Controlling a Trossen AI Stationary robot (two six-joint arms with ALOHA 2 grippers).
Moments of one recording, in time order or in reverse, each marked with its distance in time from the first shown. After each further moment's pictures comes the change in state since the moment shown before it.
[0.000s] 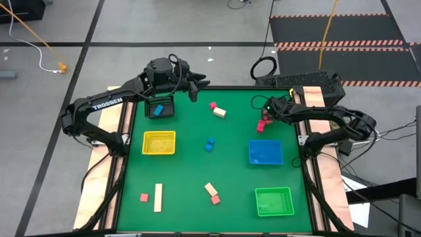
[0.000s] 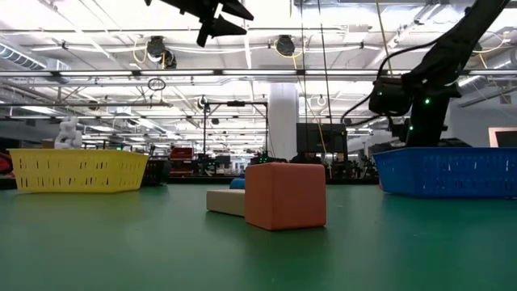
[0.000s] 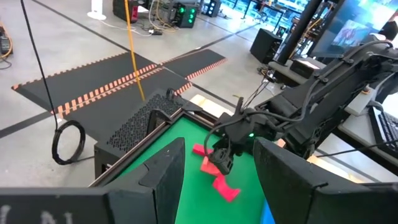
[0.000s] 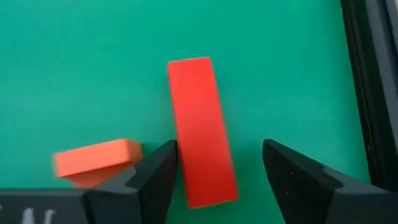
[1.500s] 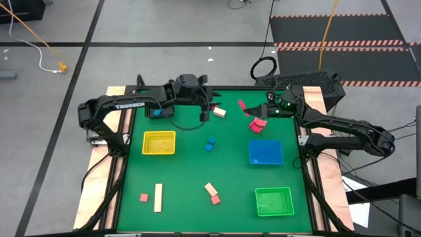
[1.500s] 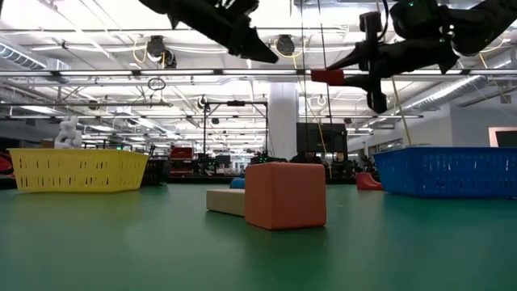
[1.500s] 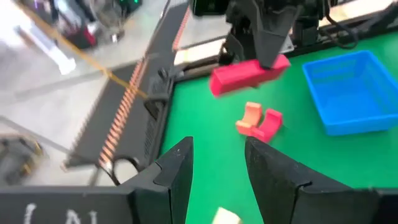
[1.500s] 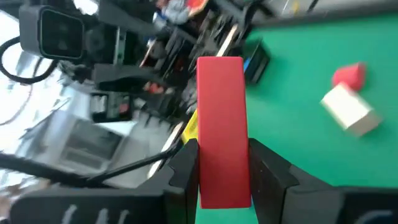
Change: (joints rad) left arm -0.115 0.220 0.000 0.039 0.000 0.750; right arm 0.145 -0.362 -0.002 0.656 -0.904 0.168
